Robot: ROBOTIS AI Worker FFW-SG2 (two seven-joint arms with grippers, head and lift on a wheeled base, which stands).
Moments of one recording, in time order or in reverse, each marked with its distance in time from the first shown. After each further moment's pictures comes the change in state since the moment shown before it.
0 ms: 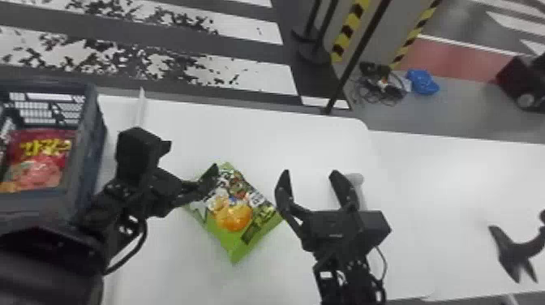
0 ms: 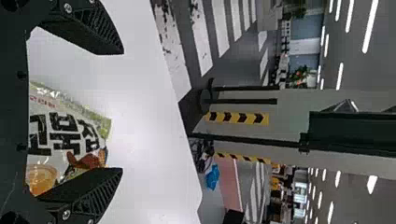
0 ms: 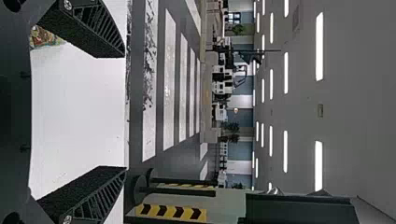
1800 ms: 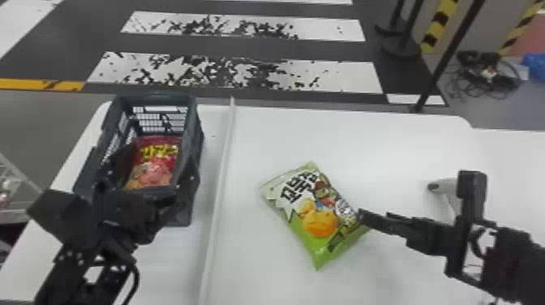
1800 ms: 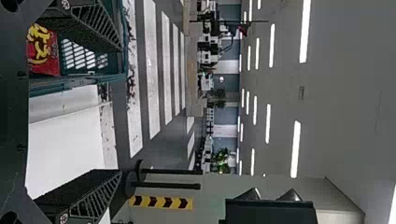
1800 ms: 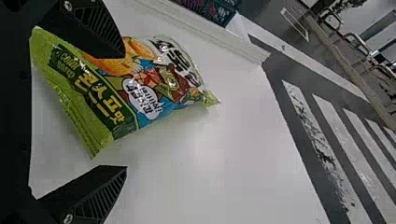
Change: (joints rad) left arm 0.437 0.048 0.357 -0.243 0.137 -0.490 0.061; right arm -0.358 -0.042 -0.345 0.056 -0.338 1.246 0.704
